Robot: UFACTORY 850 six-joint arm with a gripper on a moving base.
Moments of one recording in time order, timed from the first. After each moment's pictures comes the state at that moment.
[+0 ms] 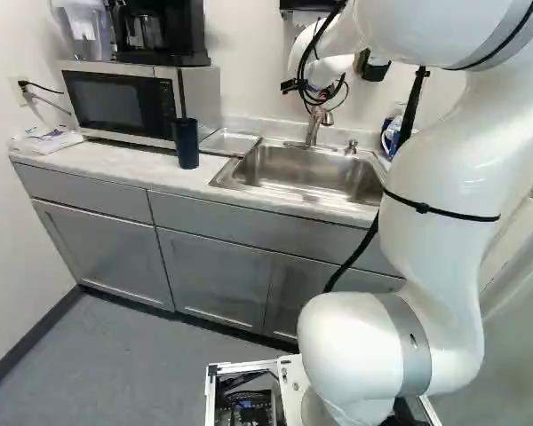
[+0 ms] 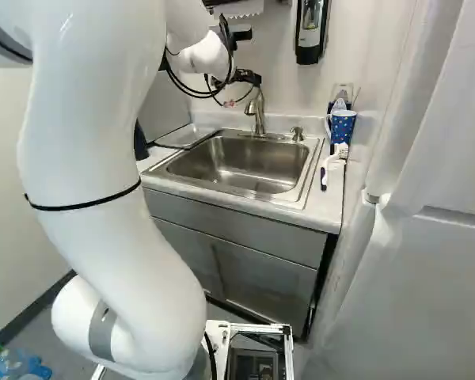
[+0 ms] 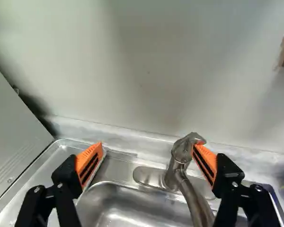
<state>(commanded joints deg) -6.0 -12.2 -76.0 0.5 7.2 0.0</state>
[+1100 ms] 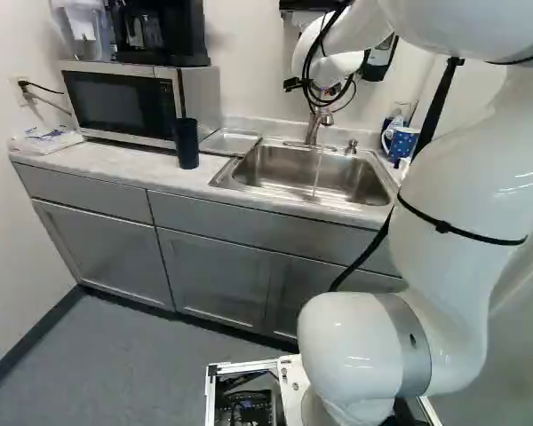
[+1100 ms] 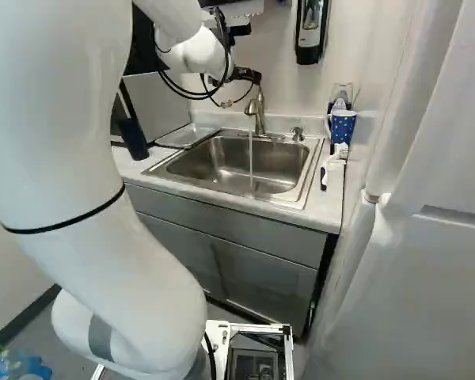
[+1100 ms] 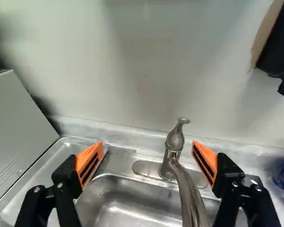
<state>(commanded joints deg) -6.7 -3.7 -66.9 0.5 8.8 0.0</state>
